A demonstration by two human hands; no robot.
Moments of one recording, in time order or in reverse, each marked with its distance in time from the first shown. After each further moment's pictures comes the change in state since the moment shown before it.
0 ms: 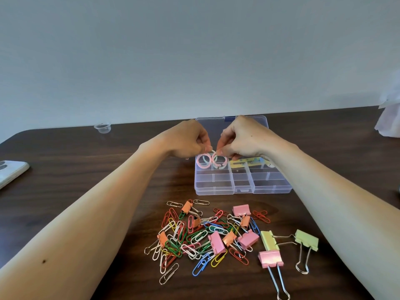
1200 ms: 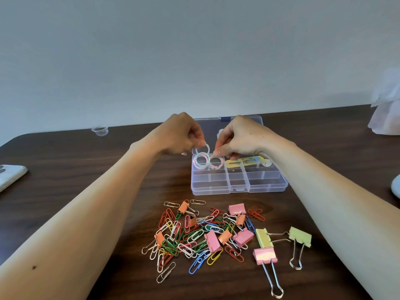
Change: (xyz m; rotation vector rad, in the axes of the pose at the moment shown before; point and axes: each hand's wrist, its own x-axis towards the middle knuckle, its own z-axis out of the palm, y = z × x) left_hand -0.007 0.001 -0.011 0.030 0.137 -0.002; right_hand -0.002 0.001 -0.005 0.074 -0.023 0.035
